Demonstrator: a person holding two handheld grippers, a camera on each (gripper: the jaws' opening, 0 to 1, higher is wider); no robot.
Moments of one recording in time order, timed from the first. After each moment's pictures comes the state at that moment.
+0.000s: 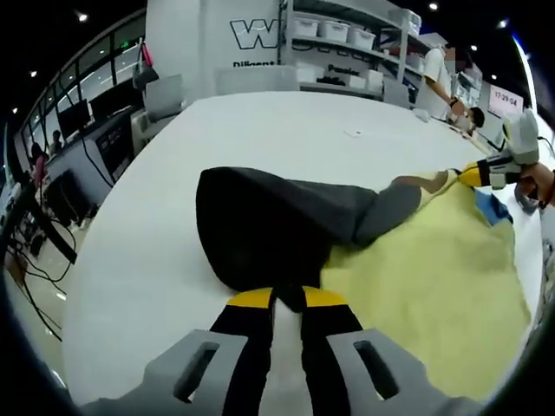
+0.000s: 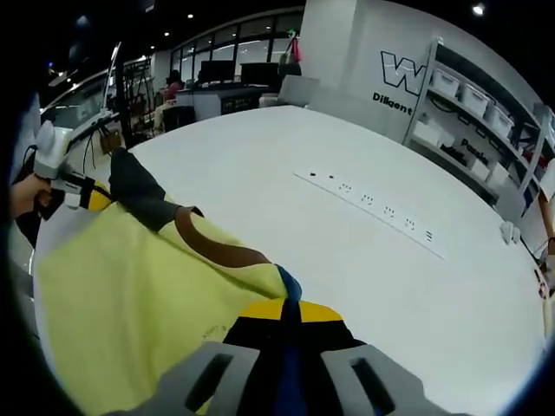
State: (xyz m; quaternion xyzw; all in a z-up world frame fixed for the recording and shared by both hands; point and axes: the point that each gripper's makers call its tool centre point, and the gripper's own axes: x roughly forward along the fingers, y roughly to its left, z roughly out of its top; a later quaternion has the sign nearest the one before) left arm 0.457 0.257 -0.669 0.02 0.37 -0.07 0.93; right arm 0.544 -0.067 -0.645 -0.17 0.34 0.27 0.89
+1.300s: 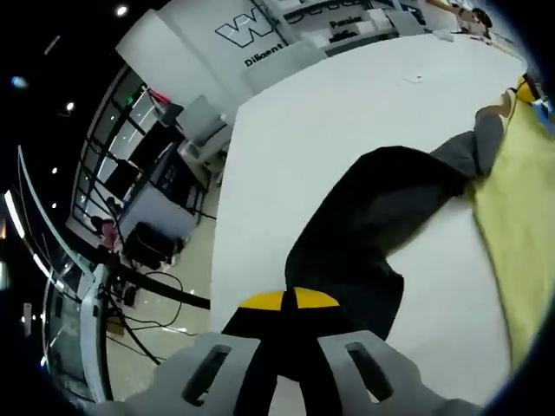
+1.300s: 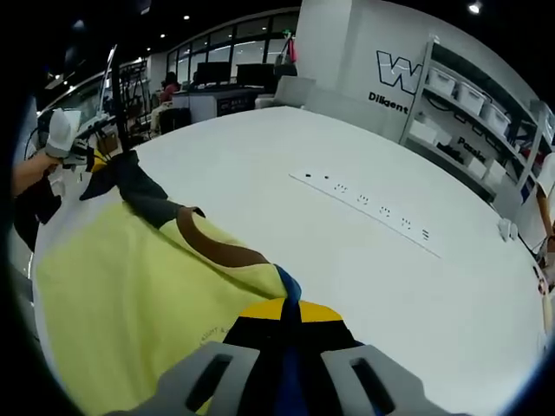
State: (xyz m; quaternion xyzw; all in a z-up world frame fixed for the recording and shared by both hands) left arm 0.473 0.397 -0.635 0.25 0.40 0.08 0.88; right arm 0.547 -0.070 -0.644 -0.17 0.34 0.26 0.89
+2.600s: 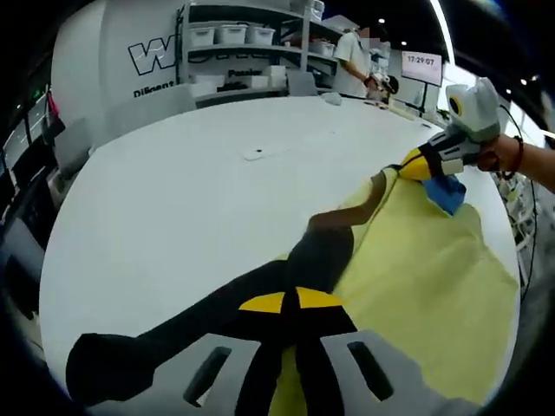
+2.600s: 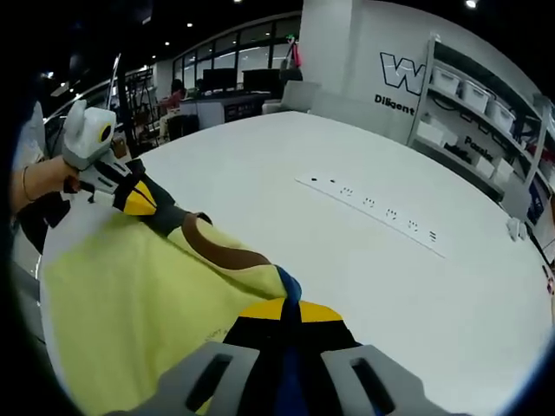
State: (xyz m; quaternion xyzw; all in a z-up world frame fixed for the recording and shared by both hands) left arm 0.526 0.151 -0.659 0.09 0.35 -0.29 0.89; right arm 0.548 -0.068 -0.643 -0.15 0.33 0.29 0.89
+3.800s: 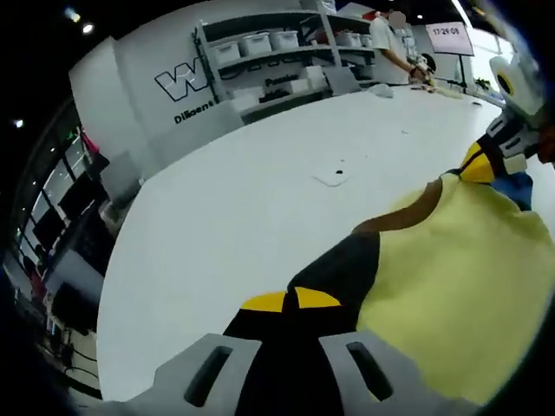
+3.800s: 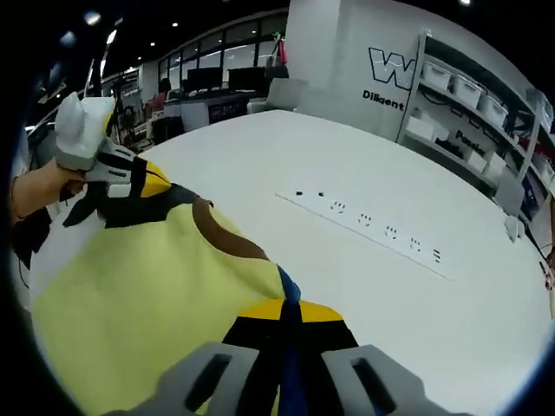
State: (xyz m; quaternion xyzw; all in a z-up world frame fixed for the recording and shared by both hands) left arm 0.631 0.182 -0.653 0.20 0.31 -0.15 0.92; right arm 0.606 -0.049 -0.651 -0.14 0.34 0.25 0.90
